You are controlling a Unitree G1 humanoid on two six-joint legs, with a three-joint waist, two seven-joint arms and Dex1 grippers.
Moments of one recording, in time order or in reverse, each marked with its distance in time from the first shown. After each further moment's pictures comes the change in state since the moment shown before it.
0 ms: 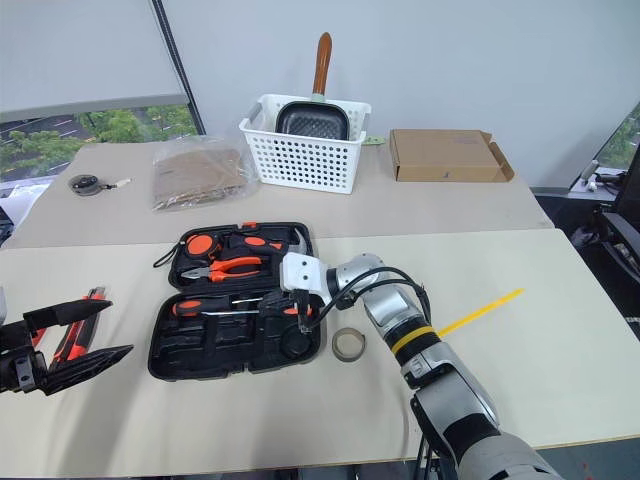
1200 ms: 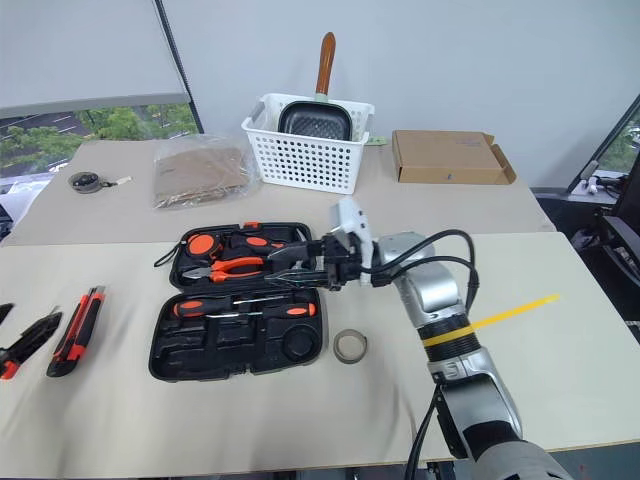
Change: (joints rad) left arm -0.093 -0.165 0.064 0.434 0.204 -0.178 0.361; right arm 0.063 -0.160 -0.237 -0.312 0.407 0.376 0.157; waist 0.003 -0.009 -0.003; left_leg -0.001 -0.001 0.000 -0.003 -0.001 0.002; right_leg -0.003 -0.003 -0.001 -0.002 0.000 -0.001
